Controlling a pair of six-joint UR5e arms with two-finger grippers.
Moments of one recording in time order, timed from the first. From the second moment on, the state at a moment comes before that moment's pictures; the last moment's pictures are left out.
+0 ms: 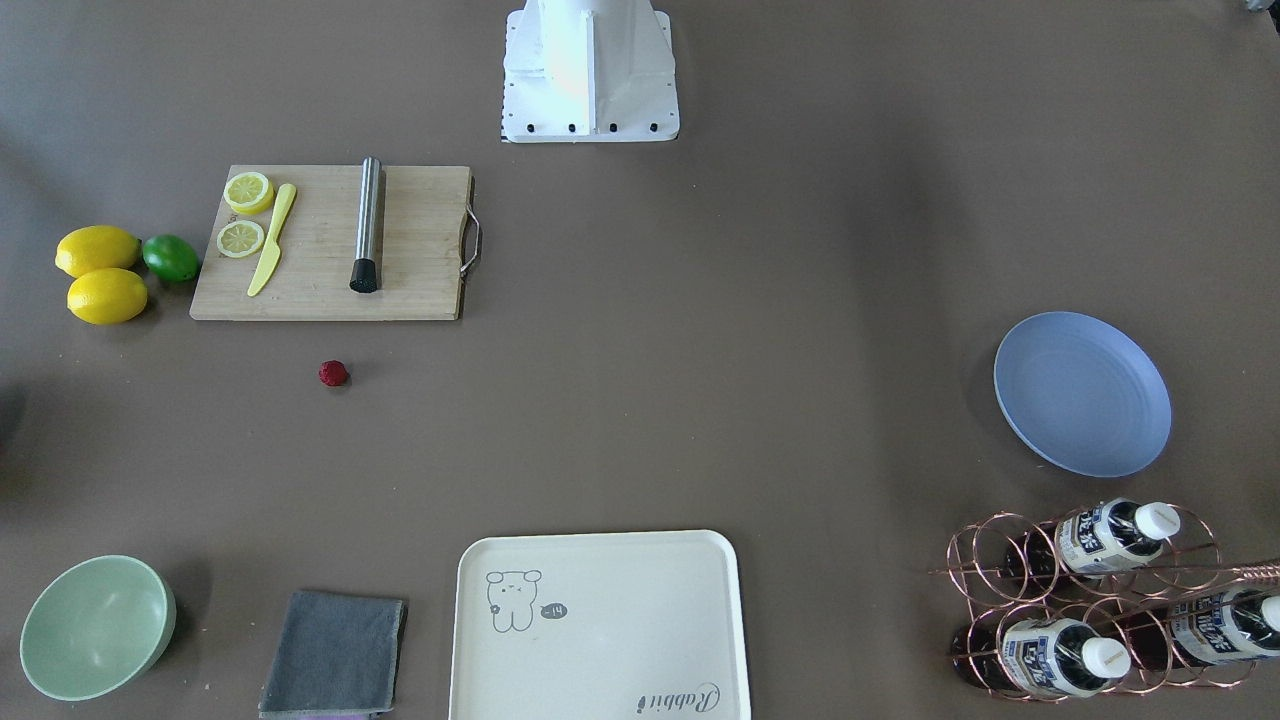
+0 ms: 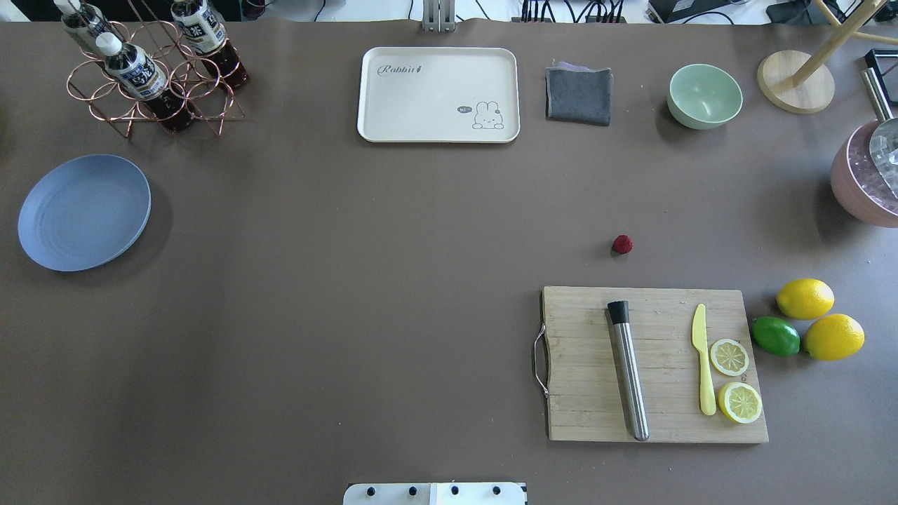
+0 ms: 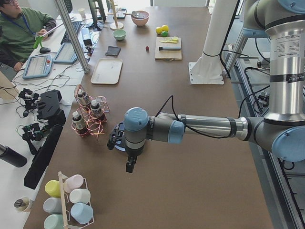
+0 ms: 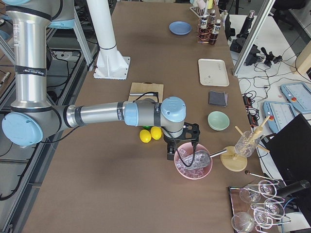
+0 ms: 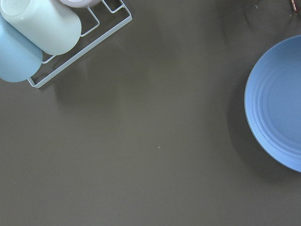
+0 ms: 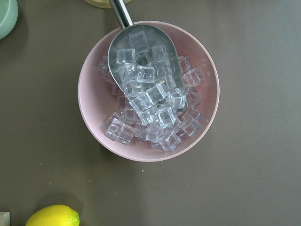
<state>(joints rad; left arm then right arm) -1.61 -1.48 -1.72 -1.66 -2.28 0.09 1.63 -1.64 1.80 -1.69 2.37 0.08</state>
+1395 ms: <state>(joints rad) -1.61 -1.47 -1.72 -1.66 -2.28 0.09 1.63 -1.66 1.82 -1.69 2.37 0.07</state>
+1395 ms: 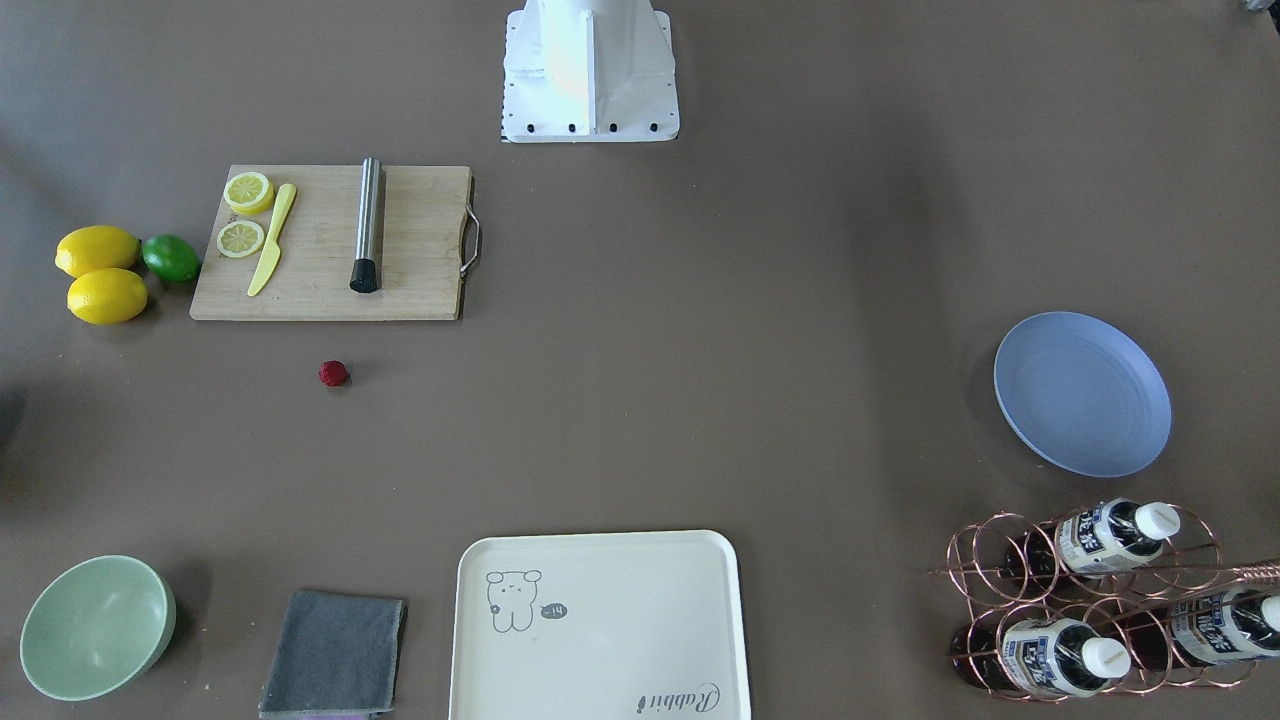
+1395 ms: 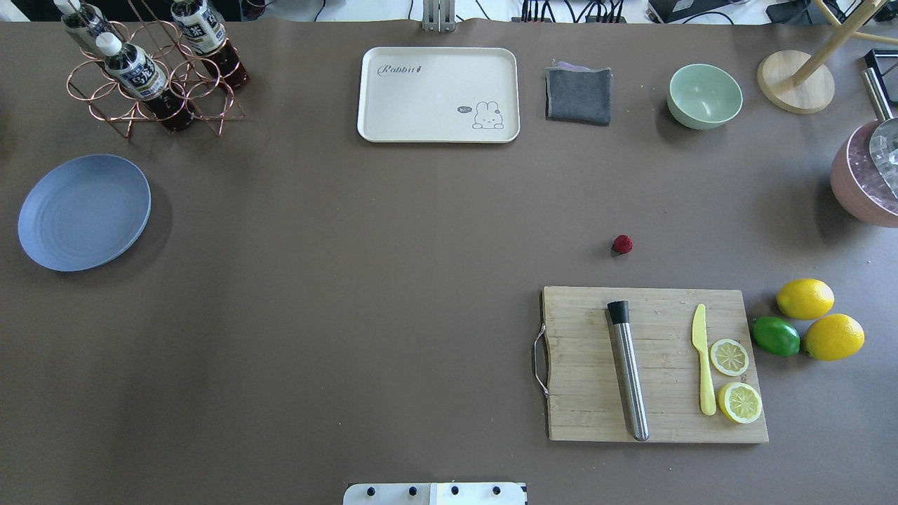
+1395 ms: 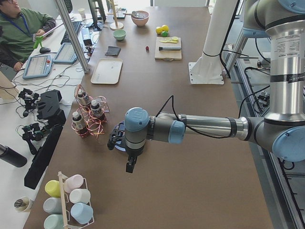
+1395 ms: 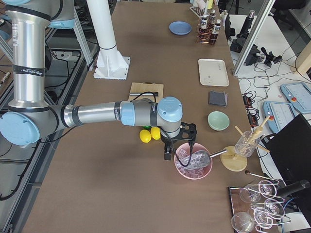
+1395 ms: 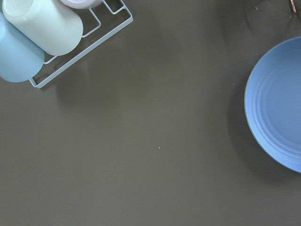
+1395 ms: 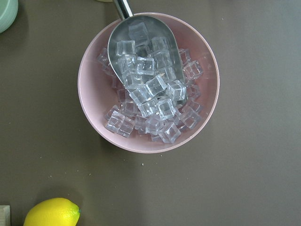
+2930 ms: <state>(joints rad) -1.57 -1.62 -1.61 -1.73 -2.35 0.09 1.61 -1.64 1.82 -1.68 2.41 0.08</state>
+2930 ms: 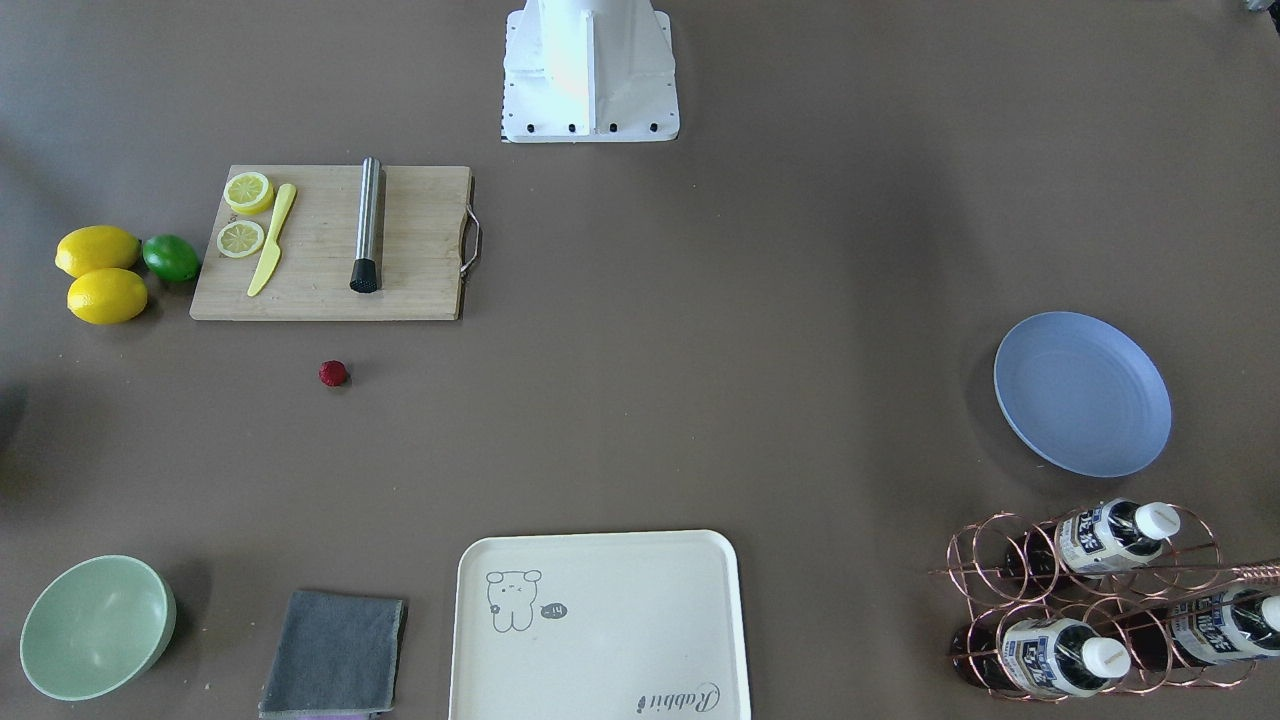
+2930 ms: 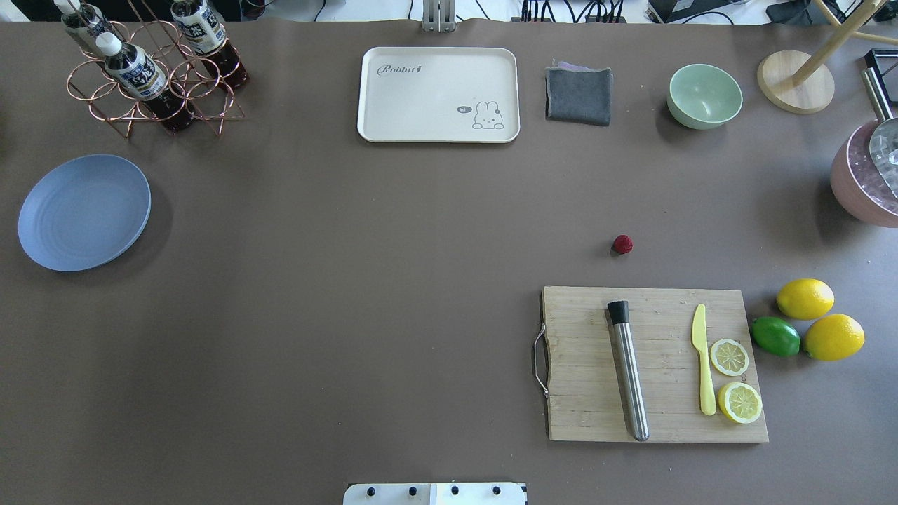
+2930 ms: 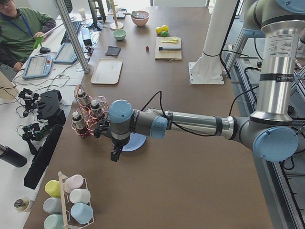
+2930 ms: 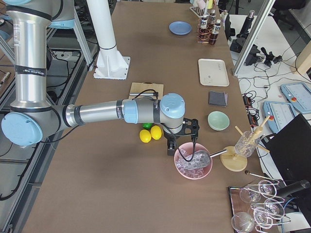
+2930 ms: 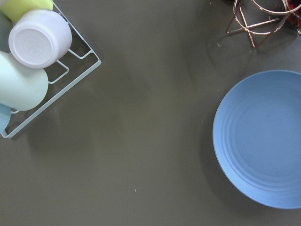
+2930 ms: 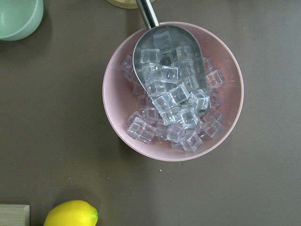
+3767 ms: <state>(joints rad) -1.41 -1.66 -1.40 -2.16 -2.38 -0.21 1.47 -1.58 1.82 -1.52 2.42 0.37</state>
